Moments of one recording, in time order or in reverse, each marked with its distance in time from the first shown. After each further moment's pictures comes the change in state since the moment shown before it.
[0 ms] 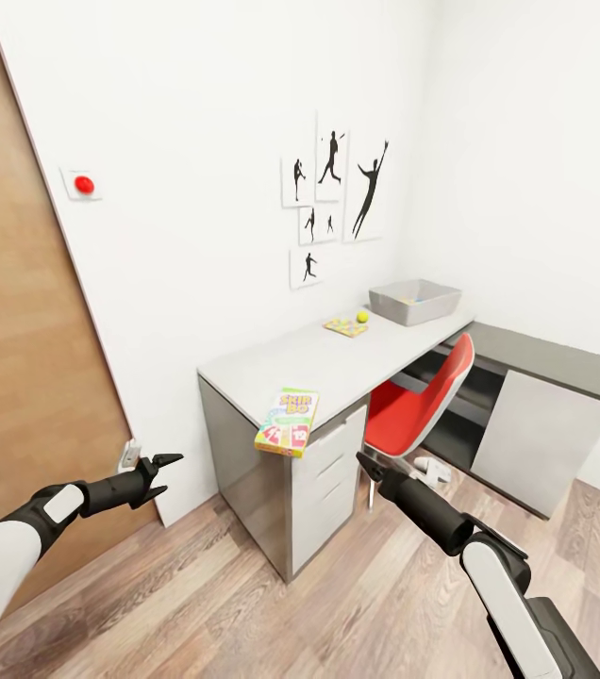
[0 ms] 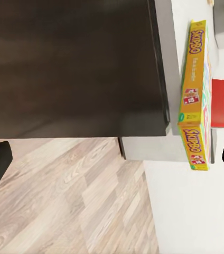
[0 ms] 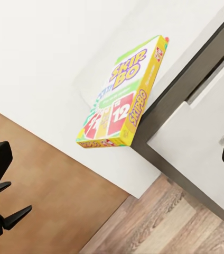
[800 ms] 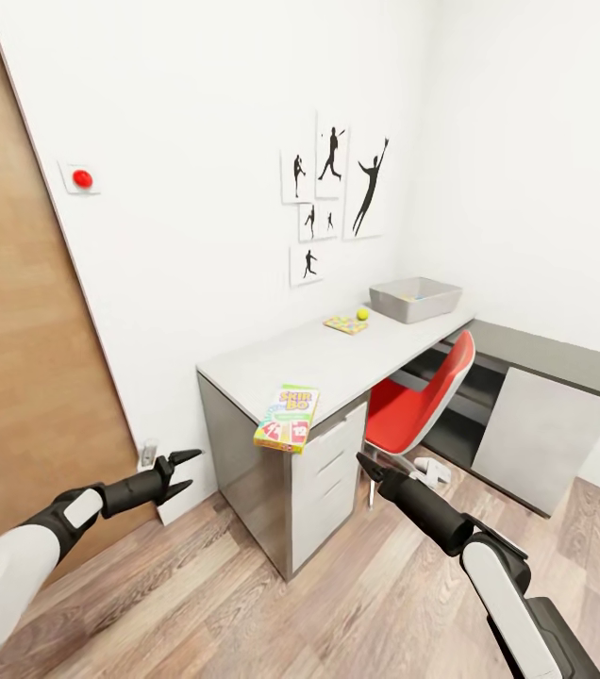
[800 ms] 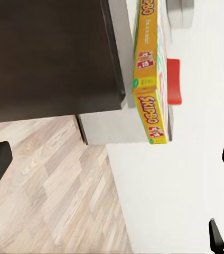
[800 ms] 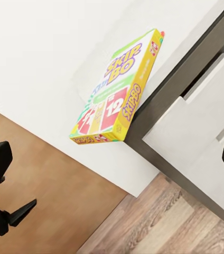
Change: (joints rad) left arm 0.017 -0.055 -0.009 -0.002 -0.010 0.009 -0.179; right arm 0.000 0.000 0.000 0.003 0.000 -0.001 0.000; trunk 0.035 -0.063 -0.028
